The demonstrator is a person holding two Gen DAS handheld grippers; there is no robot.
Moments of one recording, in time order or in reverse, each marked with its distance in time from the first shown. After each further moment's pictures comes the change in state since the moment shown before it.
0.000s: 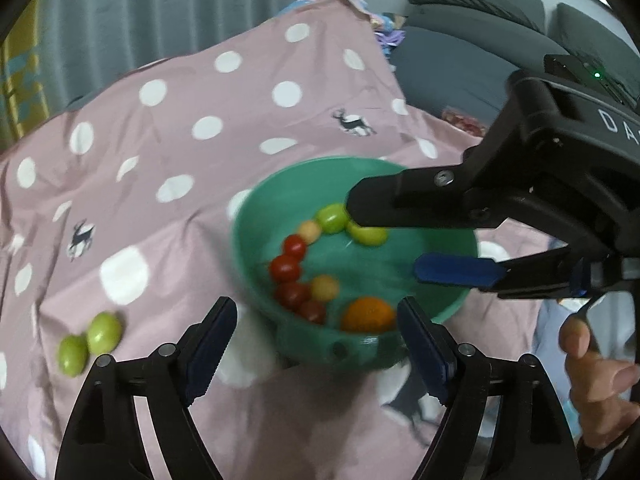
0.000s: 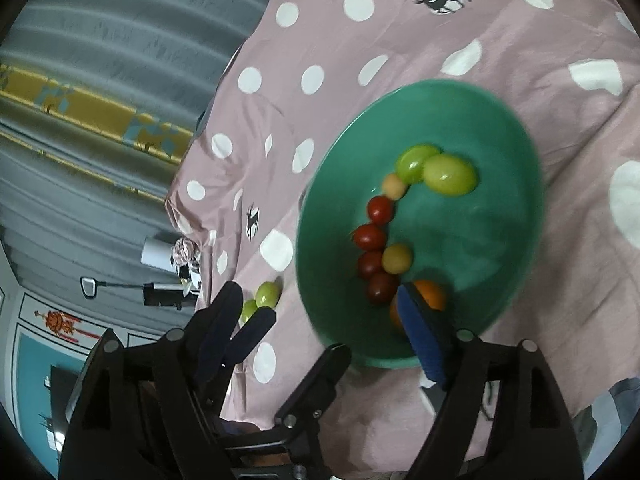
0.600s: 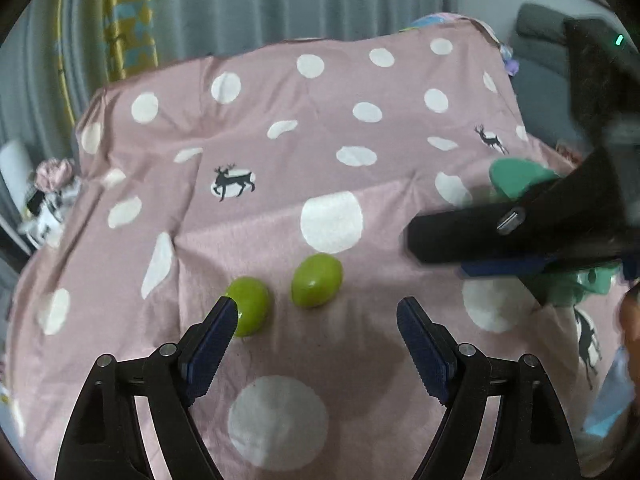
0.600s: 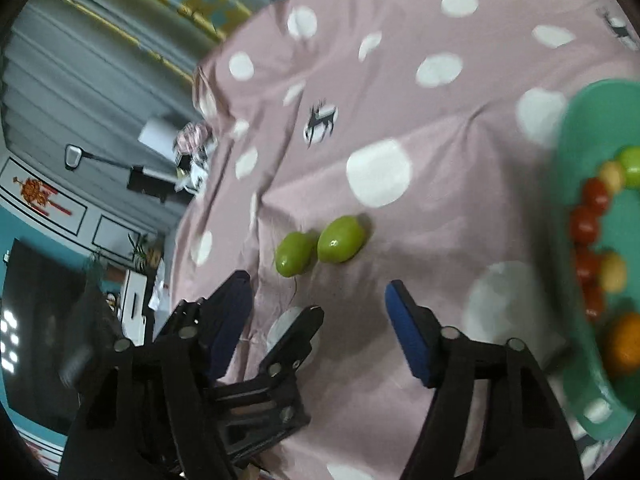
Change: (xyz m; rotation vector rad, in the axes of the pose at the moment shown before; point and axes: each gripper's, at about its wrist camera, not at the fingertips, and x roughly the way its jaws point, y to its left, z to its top) left arm -0.018 0.170 -0.065 -0.191 -0.043 0.227; right arm 0.164 0.114 -0.043 -0.350 0.263 -0.028
